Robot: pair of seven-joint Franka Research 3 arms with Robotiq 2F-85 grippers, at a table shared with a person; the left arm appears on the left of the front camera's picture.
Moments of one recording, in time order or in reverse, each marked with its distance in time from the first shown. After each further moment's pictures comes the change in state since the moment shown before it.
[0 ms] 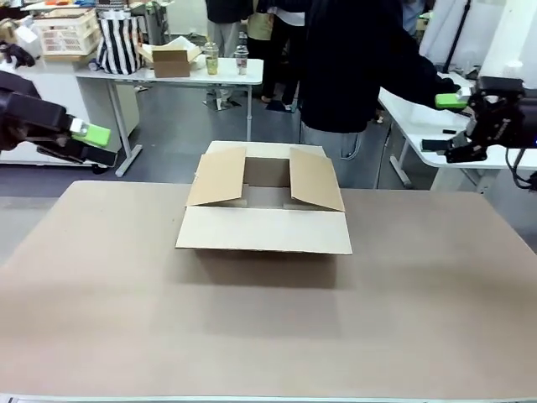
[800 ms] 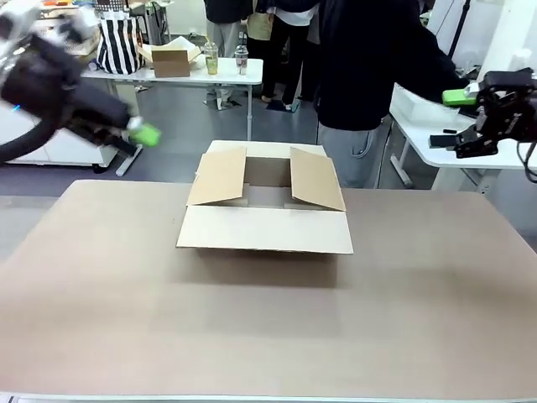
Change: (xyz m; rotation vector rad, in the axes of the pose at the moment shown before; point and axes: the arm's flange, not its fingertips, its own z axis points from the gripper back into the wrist) left arm 0.057 -0.049 -0.060 0.373 0.181 0.021; right arm -0.002 0.012 0.006 -0.028 0.011 0.040
